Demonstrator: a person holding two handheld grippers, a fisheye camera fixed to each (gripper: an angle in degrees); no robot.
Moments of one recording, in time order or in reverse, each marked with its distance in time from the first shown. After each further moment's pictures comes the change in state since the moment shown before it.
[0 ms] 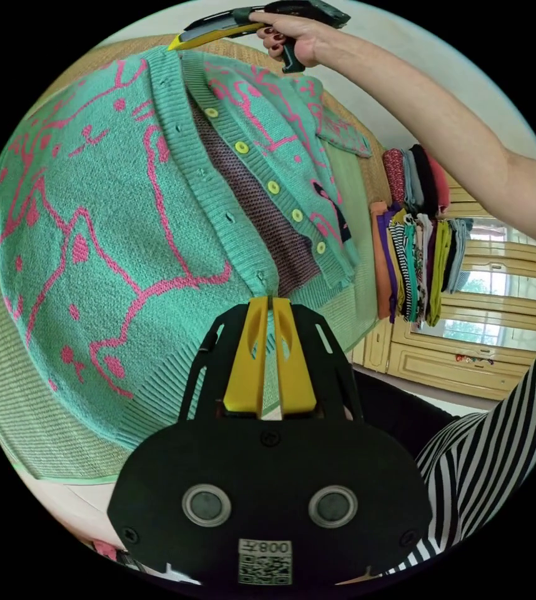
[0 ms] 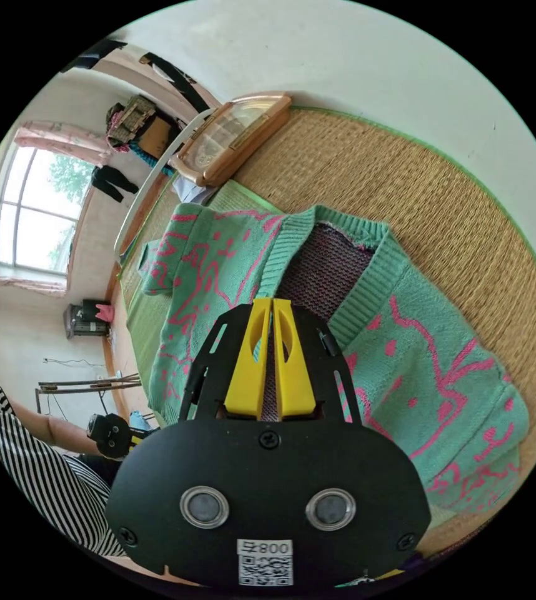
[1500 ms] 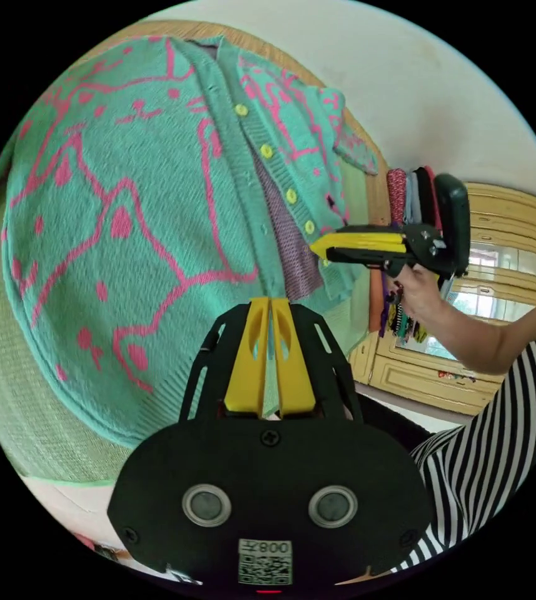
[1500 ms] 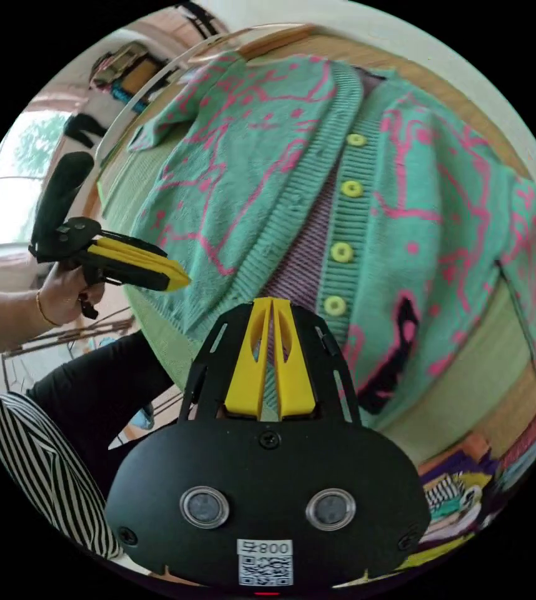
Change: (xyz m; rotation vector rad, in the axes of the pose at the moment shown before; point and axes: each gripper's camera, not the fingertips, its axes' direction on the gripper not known) left arm -0.026 -0.102 -0.063 0.053 0.070 -0.069; right arm -0.111 0.247 0.124 -0.192 0.201 0.082
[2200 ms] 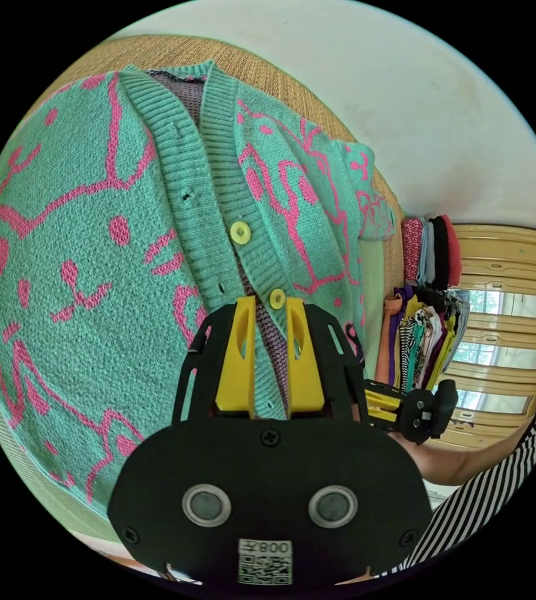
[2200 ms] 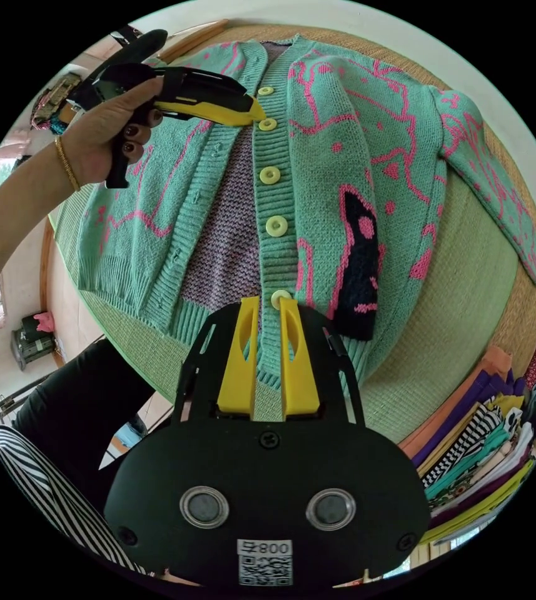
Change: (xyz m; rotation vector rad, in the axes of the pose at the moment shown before) left arm 0.008 -0.189 -0.004 0.079 -0.038 -0.069; right arm -0.006 0.077 0.071 -0.021 0.089 0.193
